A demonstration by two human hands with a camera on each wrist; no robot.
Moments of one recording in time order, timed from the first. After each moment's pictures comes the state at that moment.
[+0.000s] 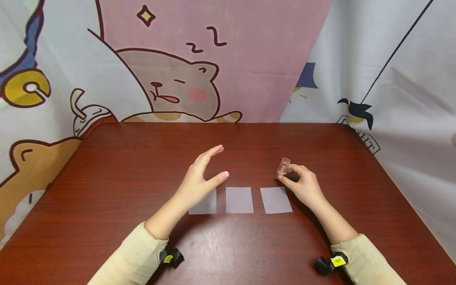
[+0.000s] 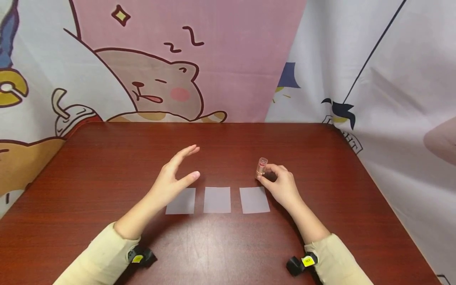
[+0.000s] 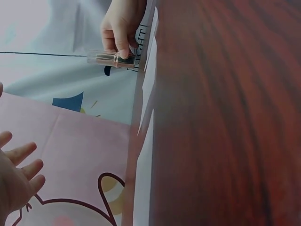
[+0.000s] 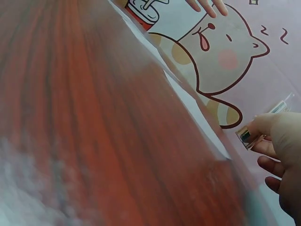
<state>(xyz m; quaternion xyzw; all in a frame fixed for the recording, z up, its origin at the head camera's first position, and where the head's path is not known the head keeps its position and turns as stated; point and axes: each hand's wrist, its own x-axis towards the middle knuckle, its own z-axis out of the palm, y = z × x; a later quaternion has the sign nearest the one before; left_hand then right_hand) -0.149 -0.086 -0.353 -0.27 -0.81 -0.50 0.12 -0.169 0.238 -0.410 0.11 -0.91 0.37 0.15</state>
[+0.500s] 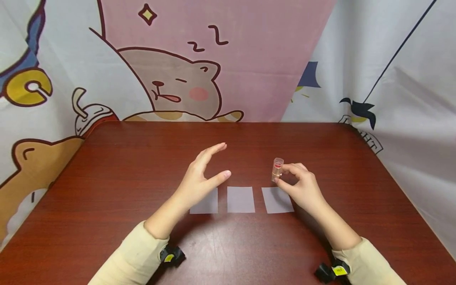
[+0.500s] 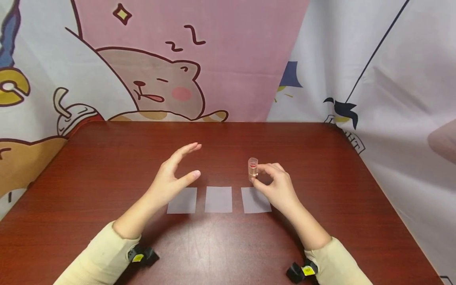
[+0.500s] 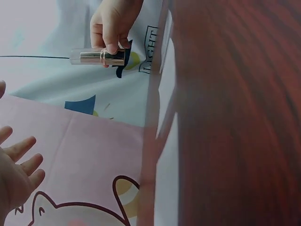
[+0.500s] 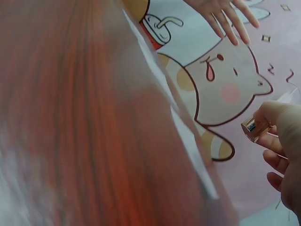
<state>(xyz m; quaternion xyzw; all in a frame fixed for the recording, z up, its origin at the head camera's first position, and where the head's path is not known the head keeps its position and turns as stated) -0.147 -0.085 -0.342 -0.31 -0.79 -0.51 0.15 -0.149 0.214 -0.386 0.18 -0.88 0.39 0.21</state>
